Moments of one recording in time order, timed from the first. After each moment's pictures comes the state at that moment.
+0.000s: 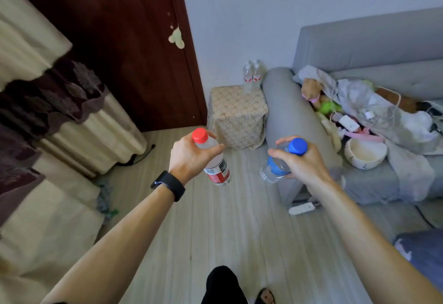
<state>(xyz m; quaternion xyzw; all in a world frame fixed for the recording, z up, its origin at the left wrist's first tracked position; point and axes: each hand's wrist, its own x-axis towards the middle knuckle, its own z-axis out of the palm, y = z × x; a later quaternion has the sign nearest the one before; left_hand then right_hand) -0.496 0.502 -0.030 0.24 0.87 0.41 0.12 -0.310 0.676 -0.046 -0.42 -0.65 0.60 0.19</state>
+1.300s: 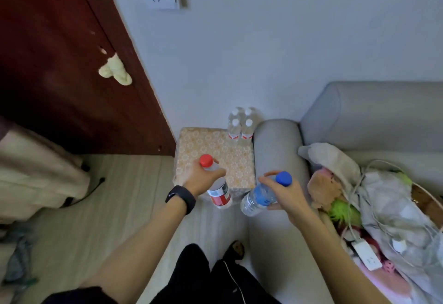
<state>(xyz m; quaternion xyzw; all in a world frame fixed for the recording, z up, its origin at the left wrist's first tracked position) -0.909 1.054 -0.144 0.10 0.83 0.44 0.34 -0.740 1.204 -0.138 -0.51 -0.58 0.64 0.05</state>
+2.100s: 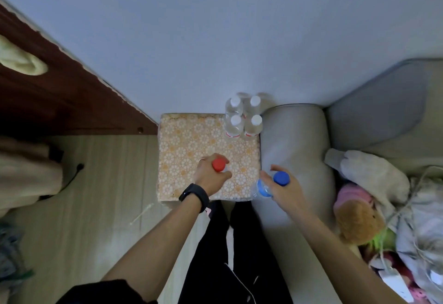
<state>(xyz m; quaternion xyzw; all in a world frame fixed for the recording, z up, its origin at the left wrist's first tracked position) -1.039 1.201 -0.344 0.10 0.84 0.33 0.42 -0.880 1.337 -0.318 -0.56 -0.61 0.55 -0.07</state>
